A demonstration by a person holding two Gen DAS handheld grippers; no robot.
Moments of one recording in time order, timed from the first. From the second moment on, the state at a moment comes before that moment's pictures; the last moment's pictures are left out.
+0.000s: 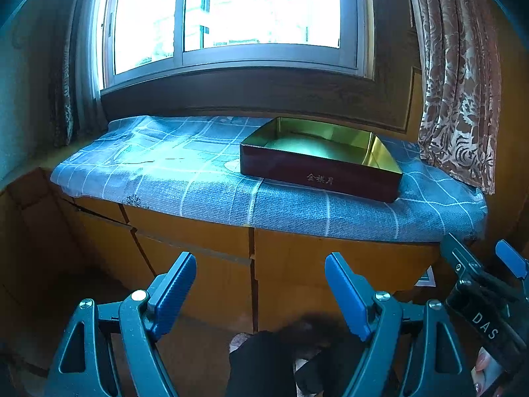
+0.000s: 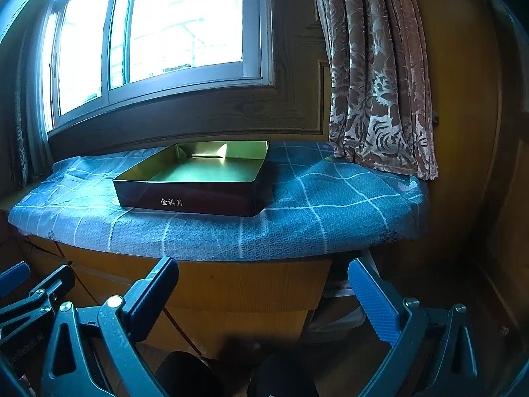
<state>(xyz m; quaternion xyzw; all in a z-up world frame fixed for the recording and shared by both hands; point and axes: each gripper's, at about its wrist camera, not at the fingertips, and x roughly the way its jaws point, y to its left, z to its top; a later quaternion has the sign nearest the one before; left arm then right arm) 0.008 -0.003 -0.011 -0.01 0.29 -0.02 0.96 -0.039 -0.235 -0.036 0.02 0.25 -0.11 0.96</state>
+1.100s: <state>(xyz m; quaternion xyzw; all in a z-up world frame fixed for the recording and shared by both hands) 0.010 -0.004 -0.010 -0.01 0.29 -0.02 0.96 -0.040 -0.238 -0.037 0.02 0.25 -0.11 0.96</state>
